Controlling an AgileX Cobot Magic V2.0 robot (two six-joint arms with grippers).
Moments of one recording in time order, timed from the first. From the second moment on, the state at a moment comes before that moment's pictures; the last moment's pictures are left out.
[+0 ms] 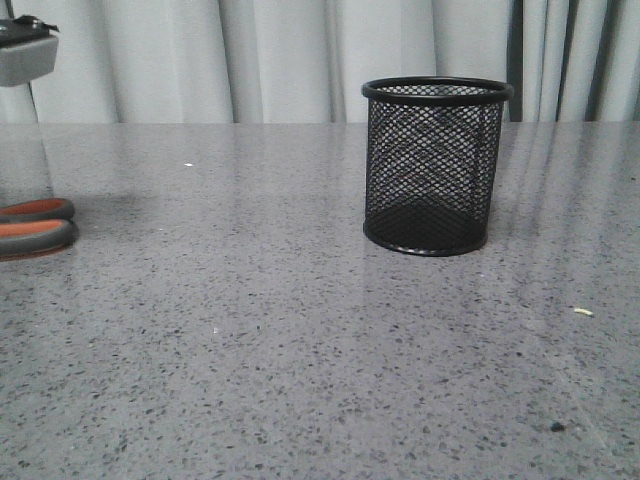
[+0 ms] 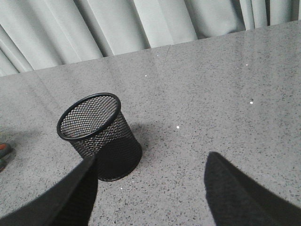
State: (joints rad) left arm -0.17 1.64 -1.26 -0.03 1.18 1.36; right arm 0.15 0.32 -0.50 0.22 0.52 0.08
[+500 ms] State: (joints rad) left arm -0.27 1.28 -1.26 -0.06 1.10 1.36; right arm 0.24 0.32 -0.52 0.30 0.52 0.02
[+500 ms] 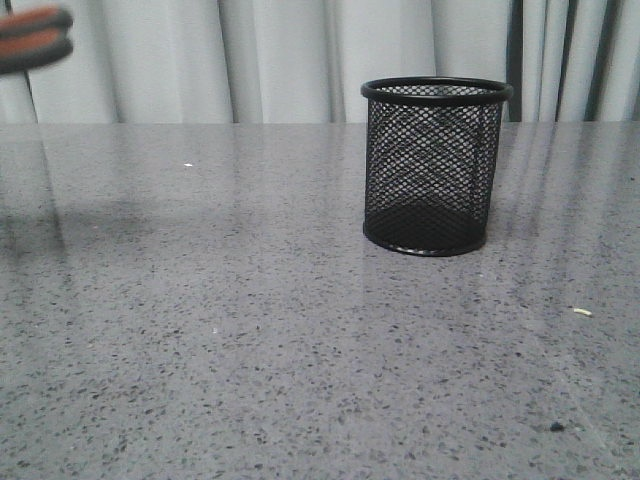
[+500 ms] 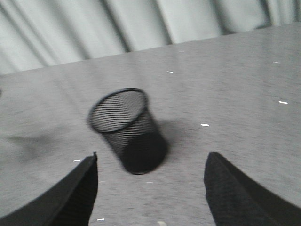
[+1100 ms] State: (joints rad) left arm -0.49 1.11 -1.26 -0.16 1.11 1.33; right arm 0.44 0.42 -0.69 0.54 0.50 -0.28
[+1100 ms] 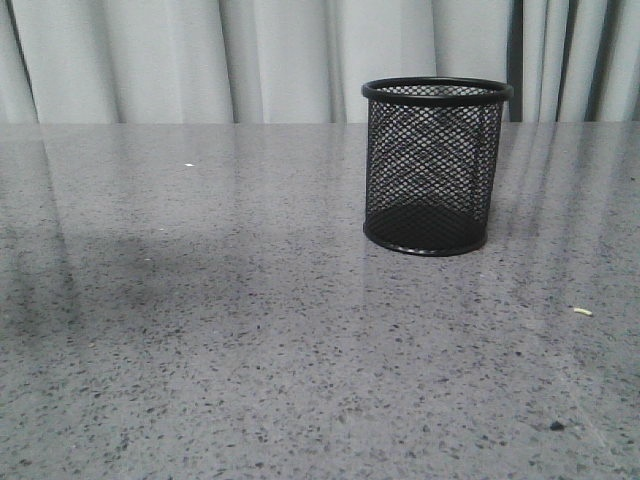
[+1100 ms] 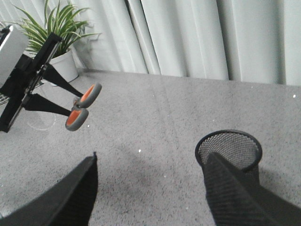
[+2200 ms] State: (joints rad) left arm -0.50 1.09 -1.25 -0.41 0.91 1.36; right arm 0.48 1.08 -1.14 1.03 0.73 -0.63
